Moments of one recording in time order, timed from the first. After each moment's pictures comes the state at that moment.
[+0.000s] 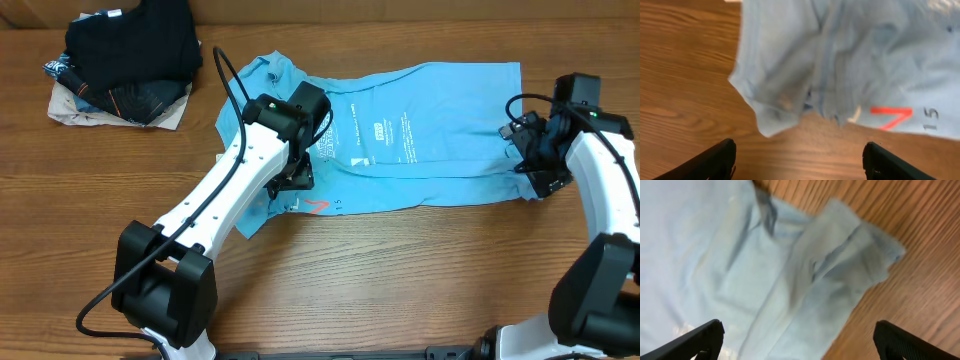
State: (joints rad) left arm -0.50 1.85 1.56 -1.29 -0.22 -0.64; right arm -0.25 1.71 1.31 -0.90 0.00 0.83
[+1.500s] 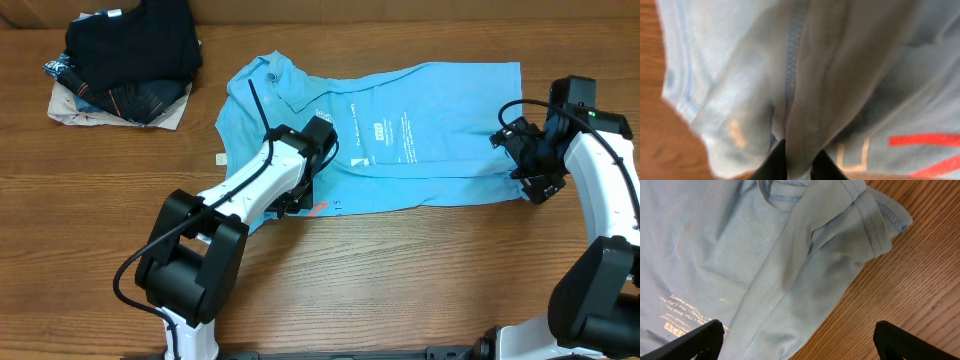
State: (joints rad) left arm -0.53 1.97 1.37 -1.07 -0.25 -0.57; right arm -0.23 1.70 1.32 -0.98 -0.07 0.78
